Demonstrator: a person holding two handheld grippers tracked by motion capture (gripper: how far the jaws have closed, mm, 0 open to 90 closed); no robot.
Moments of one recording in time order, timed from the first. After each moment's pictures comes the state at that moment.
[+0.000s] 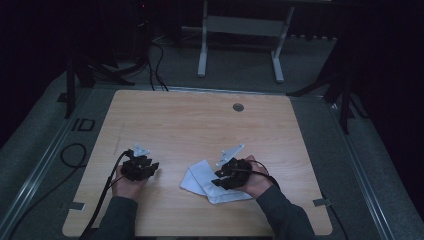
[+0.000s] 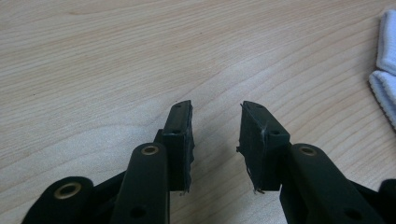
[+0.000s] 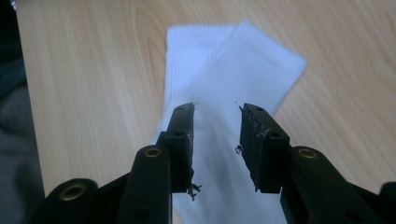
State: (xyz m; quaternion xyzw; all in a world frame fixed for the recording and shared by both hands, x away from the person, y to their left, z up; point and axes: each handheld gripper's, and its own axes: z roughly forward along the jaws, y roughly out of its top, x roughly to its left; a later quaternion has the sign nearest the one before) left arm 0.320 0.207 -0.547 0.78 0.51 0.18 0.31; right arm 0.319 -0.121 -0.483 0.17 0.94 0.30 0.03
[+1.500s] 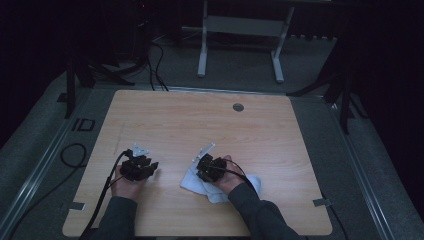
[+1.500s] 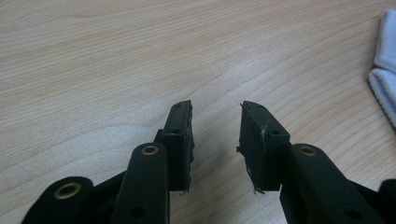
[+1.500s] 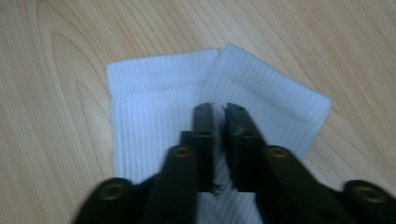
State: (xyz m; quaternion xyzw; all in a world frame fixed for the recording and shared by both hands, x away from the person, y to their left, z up) left arm 0.319 0.208 -0.546 0.78 0.51 0.18 0.31; right arm 0.345 -0.057 -0.529 0.23 0.94 0.24 0.07
